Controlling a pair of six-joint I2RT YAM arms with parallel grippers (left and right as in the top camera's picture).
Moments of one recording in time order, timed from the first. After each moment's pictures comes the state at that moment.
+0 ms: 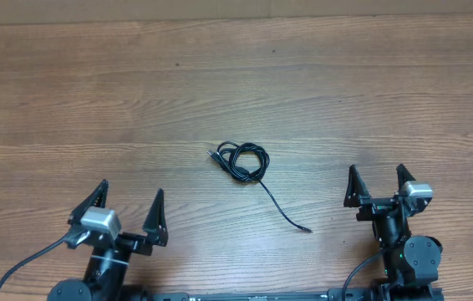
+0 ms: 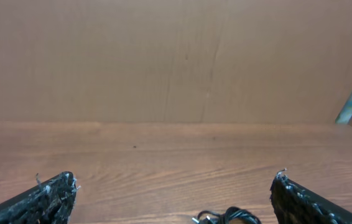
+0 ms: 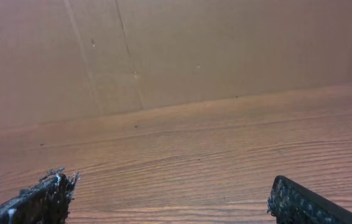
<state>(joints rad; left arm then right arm) 0.01 0.02 0.50 -0.48 0.23 -0.15 0.05 0.01 0.02 -0.03 -0.02 0.17</state>
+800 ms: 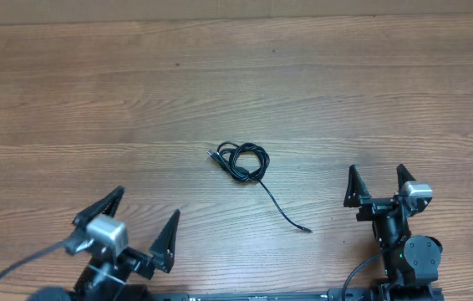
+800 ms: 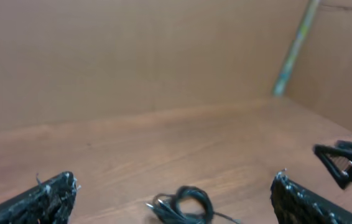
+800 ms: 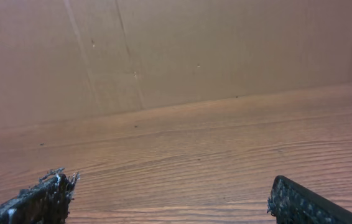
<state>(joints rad) 0.01 0.18 0.76 -0.68 0.46 -0.09 0.05 0.01 0.02 -0.03 -0.02 0.17</state>
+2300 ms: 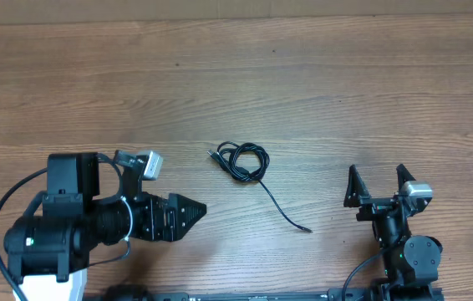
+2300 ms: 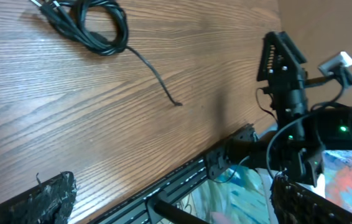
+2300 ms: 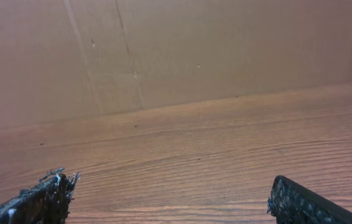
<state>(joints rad) 0.01 0.94 1.15 -1.38 0.78 -0.05 0.05 0.01 0.02 -0.03 -0.02 0.17</state>
